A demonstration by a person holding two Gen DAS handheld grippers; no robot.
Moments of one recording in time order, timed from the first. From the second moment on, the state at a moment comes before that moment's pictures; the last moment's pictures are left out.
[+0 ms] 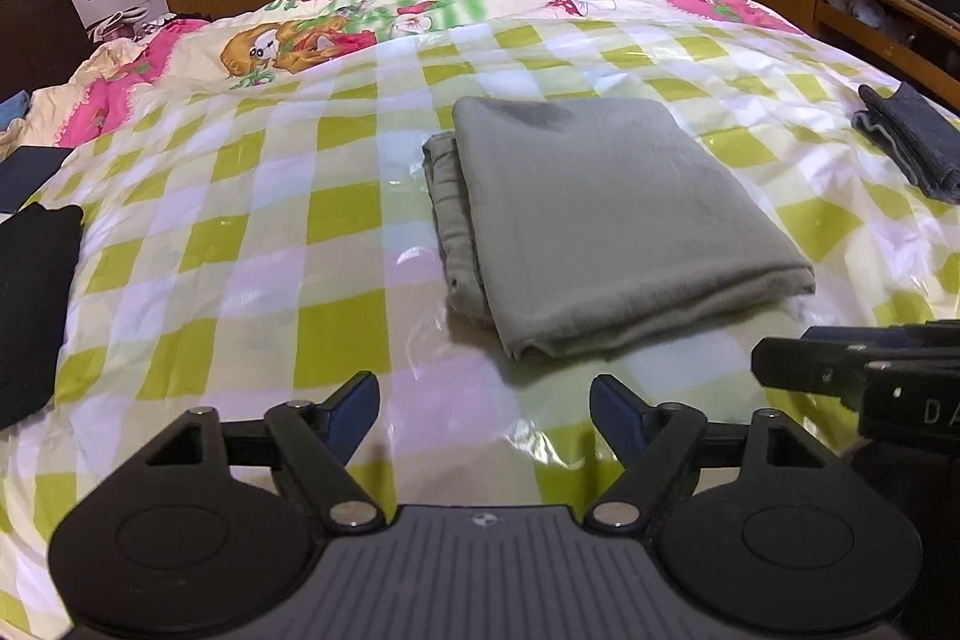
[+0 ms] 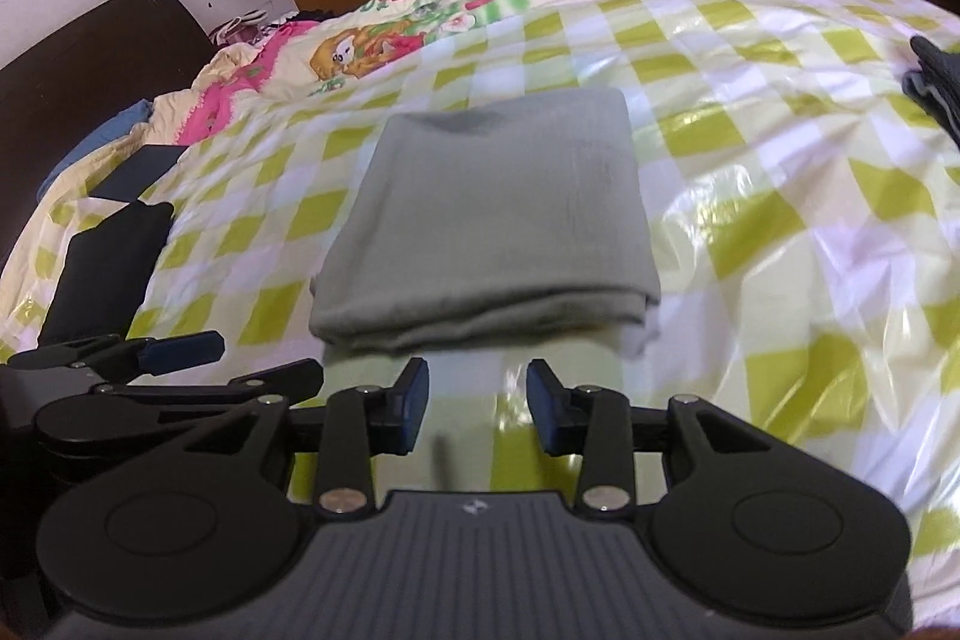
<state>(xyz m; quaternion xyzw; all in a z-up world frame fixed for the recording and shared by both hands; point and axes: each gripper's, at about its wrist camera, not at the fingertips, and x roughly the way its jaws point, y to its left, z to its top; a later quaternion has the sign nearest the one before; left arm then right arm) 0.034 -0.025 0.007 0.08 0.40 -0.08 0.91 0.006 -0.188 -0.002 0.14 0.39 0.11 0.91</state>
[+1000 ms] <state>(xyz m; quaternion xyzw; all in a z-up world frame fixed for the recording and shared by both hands) 0.021 -0.031 0.003 0.08 0.39 -0.09 0.91 -0.003 -0.180 -0.009 0.12 0.40 0.11 0.90</state>
